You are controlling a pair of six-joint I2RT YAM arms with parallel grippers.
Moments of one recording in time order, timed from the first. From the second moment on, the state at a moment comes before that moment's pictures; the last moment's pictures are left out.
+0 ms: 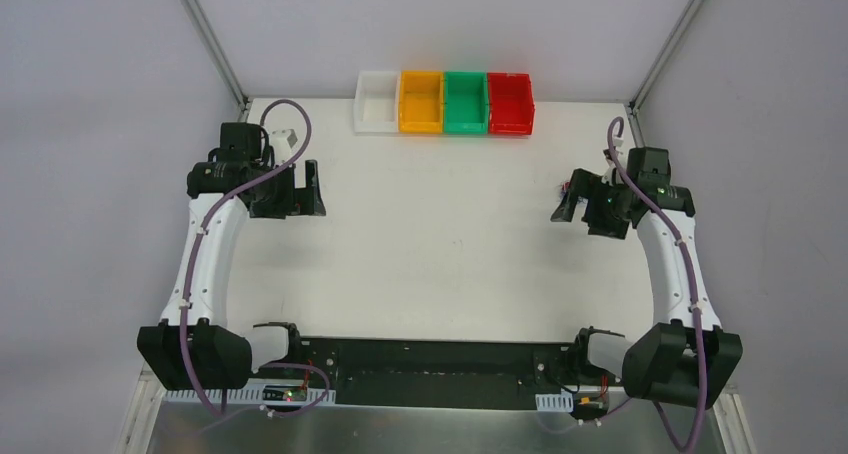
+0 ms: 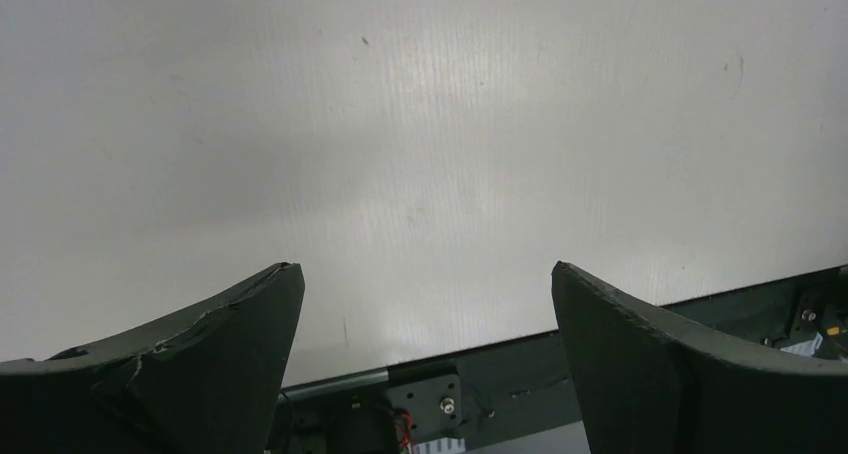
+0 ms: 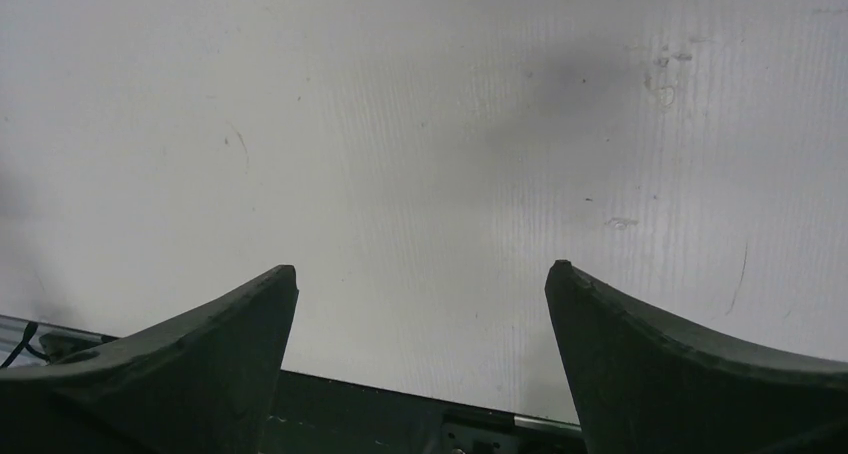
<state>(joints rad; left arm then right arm) 0.04 1.21 1.27 -1.11 0.26 -0.03 -0.13 1.17 1.08 -0.97 -0.34 0.14</state>
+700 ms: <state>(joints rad) 0.03 1.32 1.51 -0.87 0.19 0.05 -0.14 1.90 1.48 -0.70 -0.11 0.20</state>
